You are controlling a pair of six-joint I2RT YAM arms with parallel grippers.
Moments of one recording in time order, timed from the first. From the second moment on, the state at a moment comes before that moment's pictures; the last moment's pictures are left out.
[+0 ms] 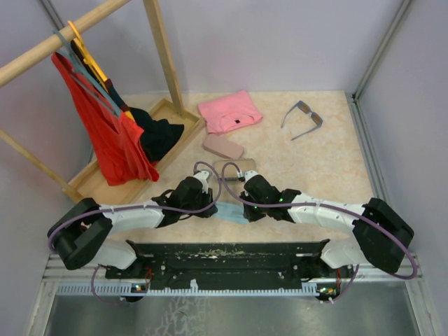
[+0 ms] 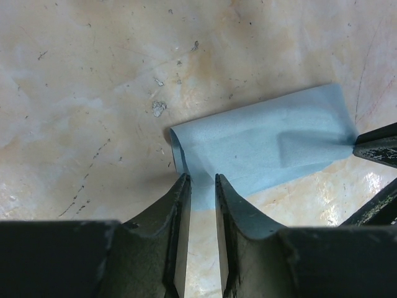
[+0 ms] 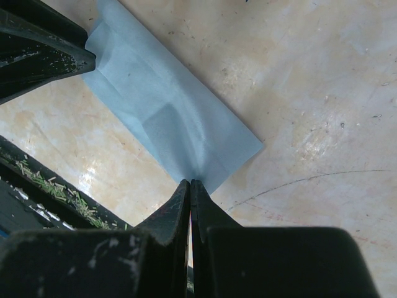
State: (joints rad) left arm -0.84 1.38 0.48 0.17 0.01 -0.53; right arm 0.91 1.30 0.63 -0.26 0.01 0.45
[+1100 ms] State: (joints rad) left arm -0.84 1.39 0.50 0.18 0.02 -0.53; right arm 0.91 1.30 0.63 -0.26 0.01 0.45
